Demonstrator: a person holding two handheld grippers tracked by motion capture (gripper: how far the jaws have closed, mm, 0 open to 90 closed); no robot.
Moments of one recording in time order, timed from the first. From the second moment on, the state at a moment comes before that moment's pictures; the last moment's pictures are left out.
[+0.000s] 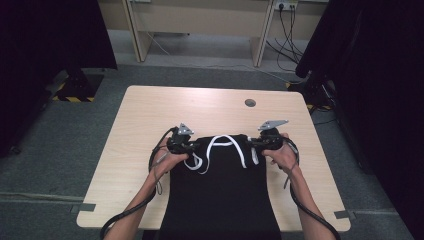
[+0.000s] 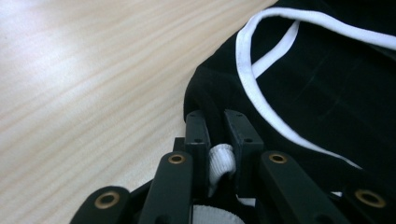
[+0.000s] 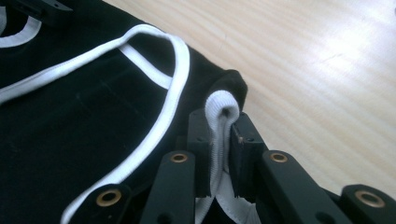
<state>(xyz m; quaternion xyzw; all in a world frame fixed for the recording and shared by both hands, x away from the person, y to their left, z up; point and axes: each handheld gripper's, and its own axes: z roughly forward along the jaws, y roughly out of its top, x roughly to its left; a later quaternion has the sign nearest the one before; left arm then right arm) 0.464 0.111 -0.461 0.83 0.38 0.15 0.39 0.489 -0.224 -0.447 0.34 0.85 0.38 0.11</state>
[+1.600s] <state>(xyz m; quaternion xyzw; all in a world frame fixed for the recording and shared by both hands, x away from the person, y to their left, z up) 0.371 0.124 -0.414 0.81 0.27 0.27 0.44 0.401 -0.209 -0.423 0.24 0.83 0.47 0.20</state>
